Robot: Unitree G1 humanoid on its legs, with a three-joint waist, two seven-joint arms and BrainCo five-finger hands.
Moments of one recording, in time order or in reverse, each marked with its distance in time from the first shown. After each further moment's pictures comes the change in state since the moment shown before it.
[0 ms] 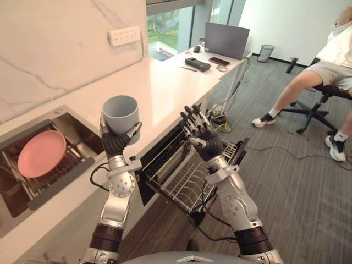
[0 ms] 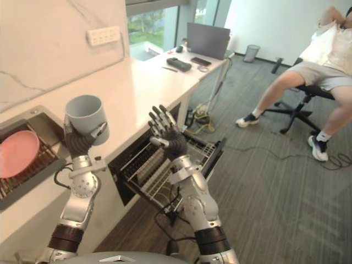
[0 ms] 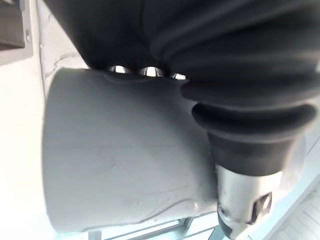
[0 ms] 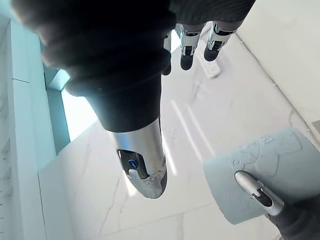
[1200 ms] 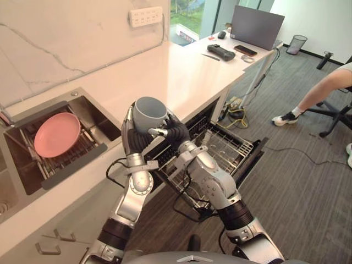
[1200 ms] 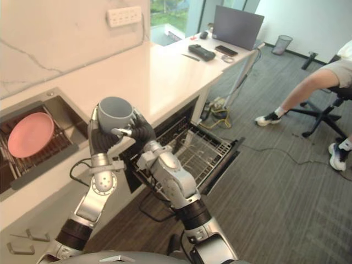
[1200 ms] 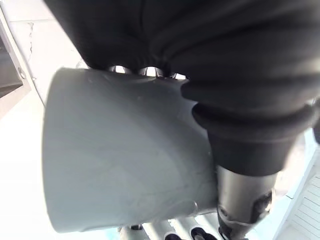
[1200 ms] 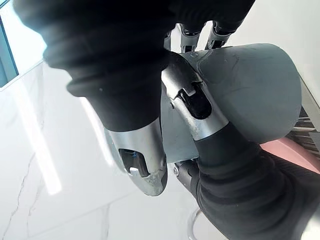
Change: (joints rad) left arm -0.074 -0.013 -0.196 -0.007 0.229 0.206 0.062; right arm -0.255 0.039 0.183 0.065 -0.118 0.238 -0.258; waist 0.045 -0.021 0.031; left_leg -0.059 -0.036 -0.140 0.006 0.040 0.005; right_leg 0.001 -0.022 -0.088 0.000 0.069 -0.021
